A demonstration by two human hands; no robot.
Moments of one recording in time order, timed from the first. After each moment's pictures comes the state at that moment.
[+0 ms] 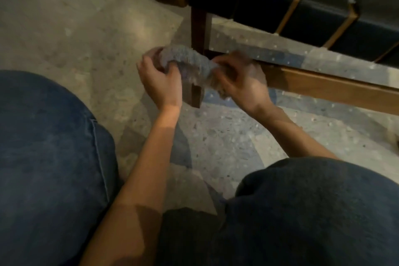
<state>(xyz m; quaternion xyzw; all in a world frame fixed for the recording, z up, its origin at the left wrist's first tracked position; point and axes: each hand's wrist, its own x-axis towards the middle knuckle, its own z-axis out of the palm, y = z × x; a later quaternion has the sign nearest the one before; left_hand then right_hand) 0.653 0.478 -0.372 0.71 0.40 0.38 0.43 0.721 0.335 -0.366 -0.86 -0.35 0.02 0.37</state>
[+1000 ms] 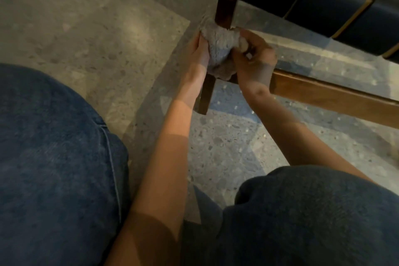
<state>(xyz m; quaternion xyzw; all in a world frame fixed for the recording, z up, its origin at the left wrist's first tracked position) 0.706 0.492 -0.363 0.63 0.32 0.17 0.69 0.737 0.394 -0.366 -0.84 -0.14 -0.03 0.52</state>
